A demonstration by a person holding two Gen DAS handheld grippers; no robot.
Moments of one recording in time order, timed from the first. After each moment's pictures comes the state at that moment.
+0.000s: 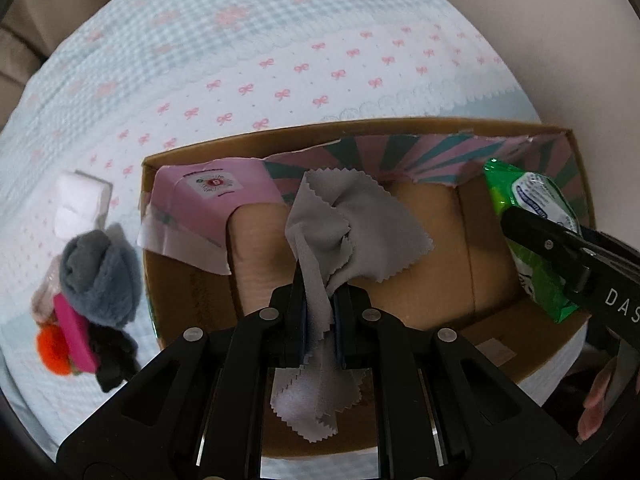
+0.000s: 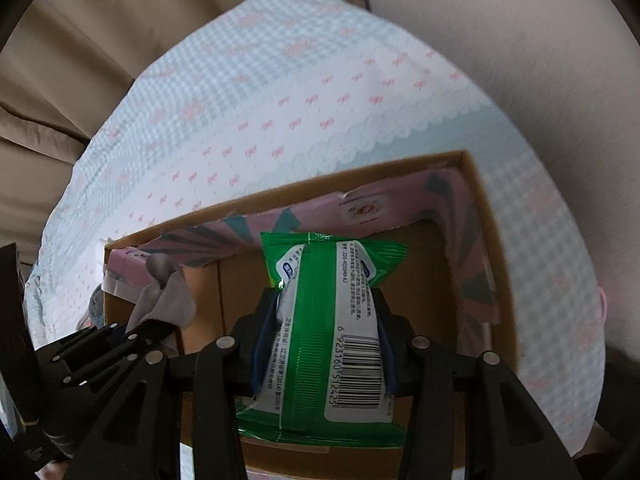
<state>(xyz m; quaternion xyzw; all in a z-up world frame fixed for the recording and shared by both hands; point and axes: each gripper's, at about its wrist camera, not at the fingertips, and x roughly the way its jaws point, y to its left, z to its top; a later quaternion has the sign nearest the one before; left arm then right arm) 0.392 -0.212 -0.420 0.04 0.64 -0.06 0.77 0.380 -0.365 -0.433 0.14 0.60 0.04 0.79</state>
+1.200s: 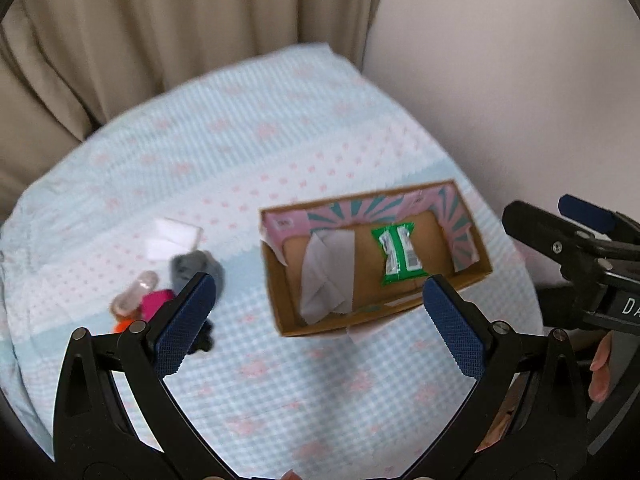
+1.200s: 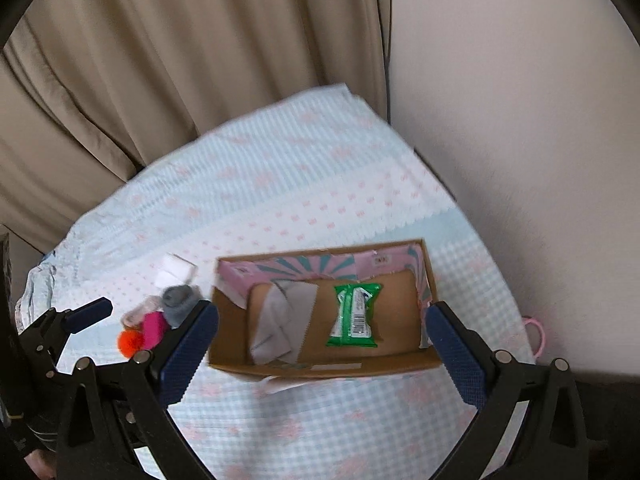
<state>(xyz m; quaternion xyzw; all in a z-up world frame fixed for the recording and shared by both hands) 0.268 -0.164 -0.201 0.03 0.49 -0.08 0.87 0.270 -0.314 -0.232 0.07 0.47 0.03 0.88</state>
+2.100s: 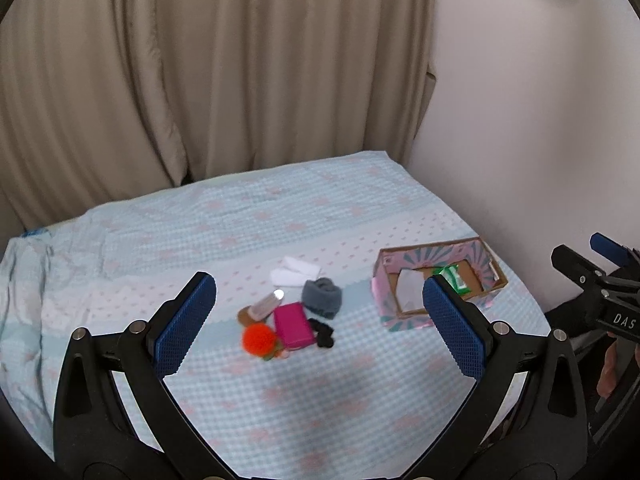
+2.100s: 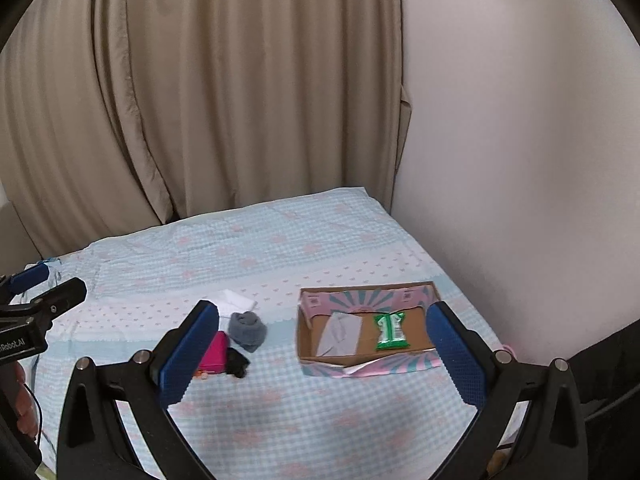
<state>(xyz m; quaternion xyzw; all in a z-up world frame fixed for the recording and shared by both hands) 0.083 0.084 -0.085 0.00 0.33 -0.05 0.94 0.085 -0.138 -0.138 0.00 0.30 -0.01 0.95</state>
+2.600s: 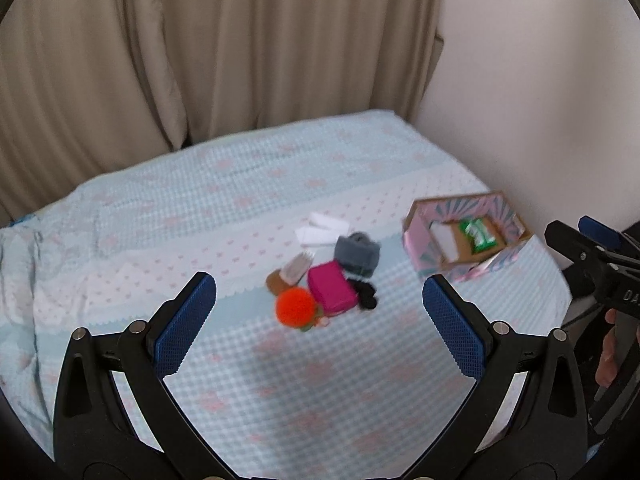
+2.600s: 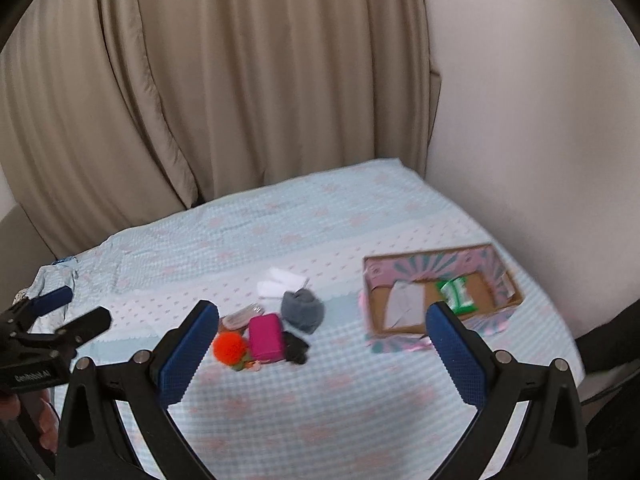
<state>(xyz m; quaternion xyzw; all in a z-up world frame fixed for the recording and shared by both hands) 0.110 0.173 -0.175 0.01 0.39 -0.08 0.92 0.102 -0.044 -0.204 0.04 0.34 0.01 0.94</state>
